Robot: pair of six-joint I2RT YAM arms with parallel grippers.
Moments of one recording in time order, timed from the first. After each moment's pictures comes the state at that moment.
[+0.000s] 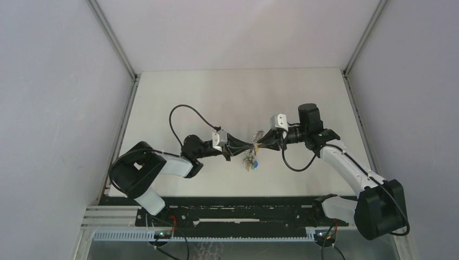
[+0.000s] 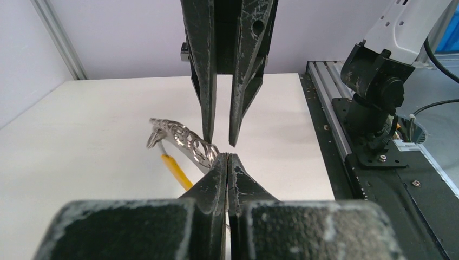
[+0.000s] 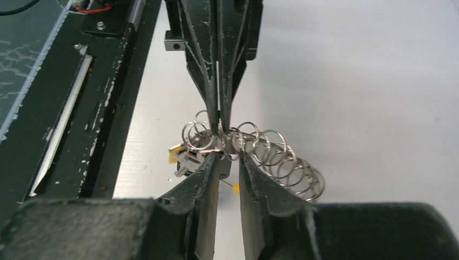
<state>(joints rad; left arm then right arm) -0.72 1.61 0.48 1.43 0.76 -0.14 0.31 1.18 0.79 -0.26 -1.18 -0.72</state>
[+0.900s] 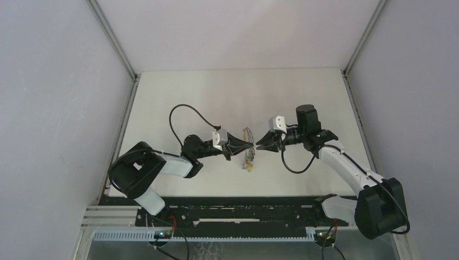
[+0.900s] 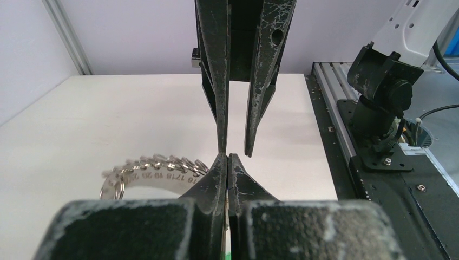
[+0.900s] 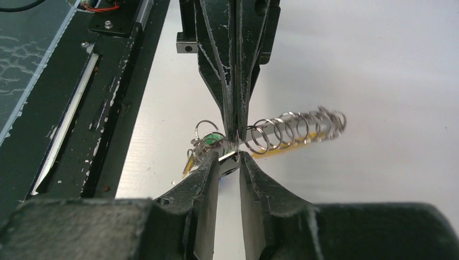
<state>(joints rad) -0.72 1.61 0.48 1.41 0.73 -0.14 0.34 1.19 0.78 -0.25 -1.19 -0.74</state>
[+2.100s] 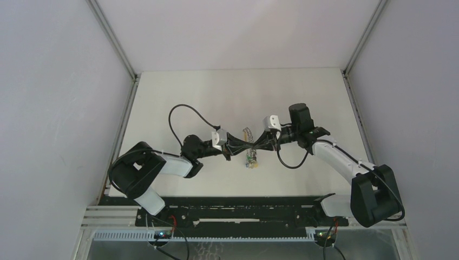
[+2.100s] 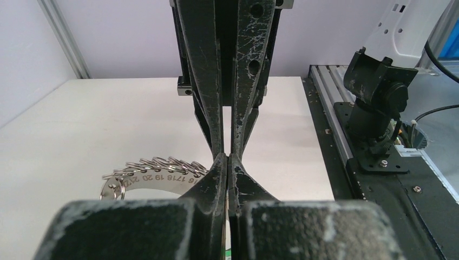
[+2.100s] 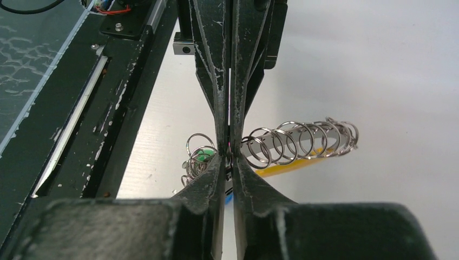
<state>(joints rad) -0.72 1.61 0.48 1.42 0.74 -0.15 0.38 1.30 0.79 -0.18 -1.23 -0.72</state>
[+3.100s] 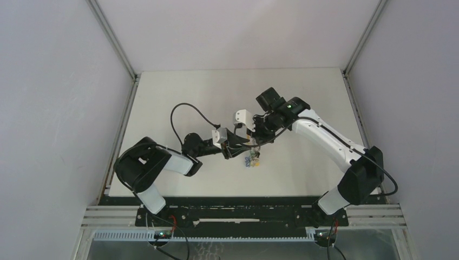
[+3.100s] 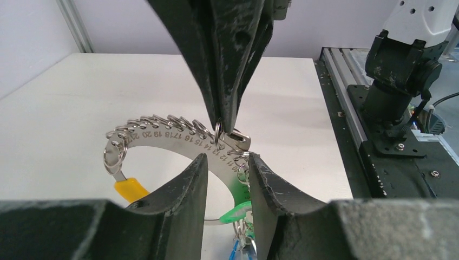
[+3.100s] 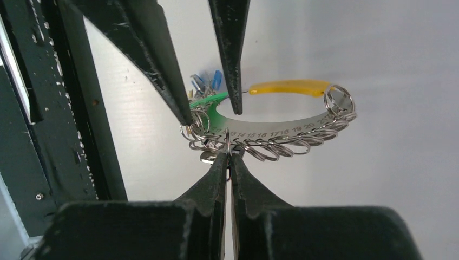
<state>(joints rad) -0.67 1.69 0.48 1.44 0.77 -0.14 0.64 1.50 1.40 -1.03 -0.42 -0.78</state>
